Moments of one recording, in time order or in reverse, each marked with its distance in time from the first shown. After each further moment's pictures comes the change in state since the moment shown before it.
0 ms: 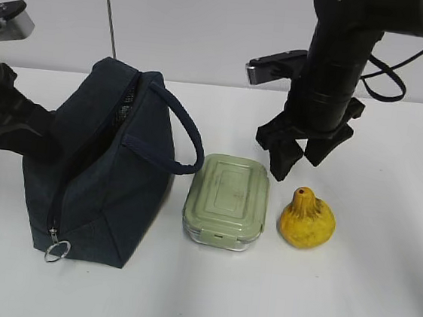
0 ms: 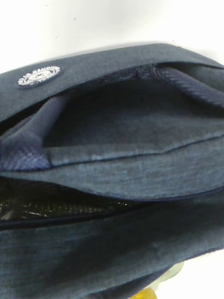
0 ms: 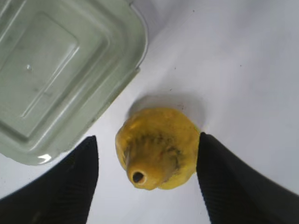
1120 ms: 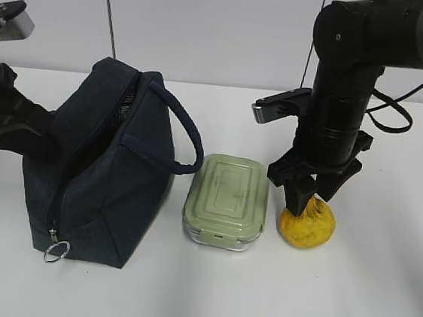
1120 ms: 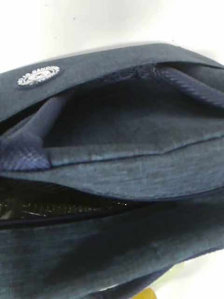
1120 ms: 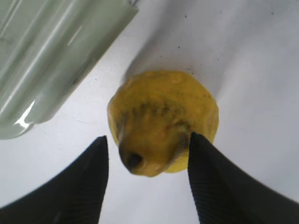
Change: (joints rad) left arm 0.000 0.000 0.000 0.000 0.001 0.000; right arm 0.000 0.000 0.114 0.005 -0.008 -0.032
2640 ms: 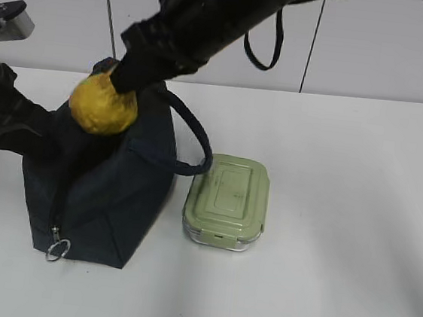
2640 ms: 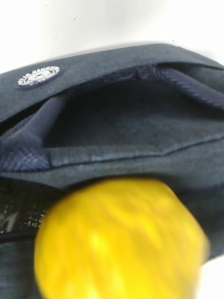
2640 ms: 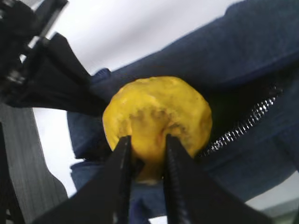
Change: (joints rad) left arm 0.000 0.000 0.000 0.000 0.000 0.001; right arm 0.144 0.012 -0.300 0.745 -0.184 -0.519
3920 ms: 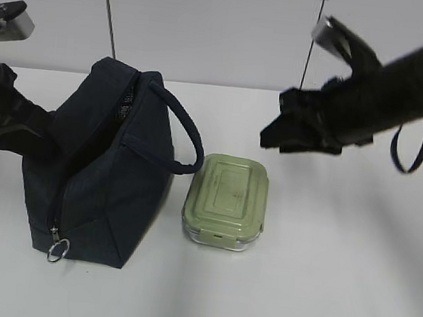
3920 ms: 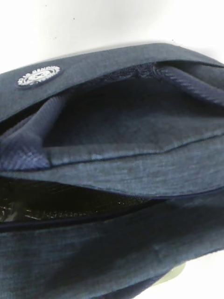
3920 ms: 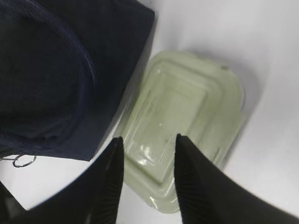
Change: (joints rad) left arm 0.000 0.000 0.000 0.005 0.000 0.002; right arm -0.335 -0.306 0.801 0.364 -0.338 -0.099
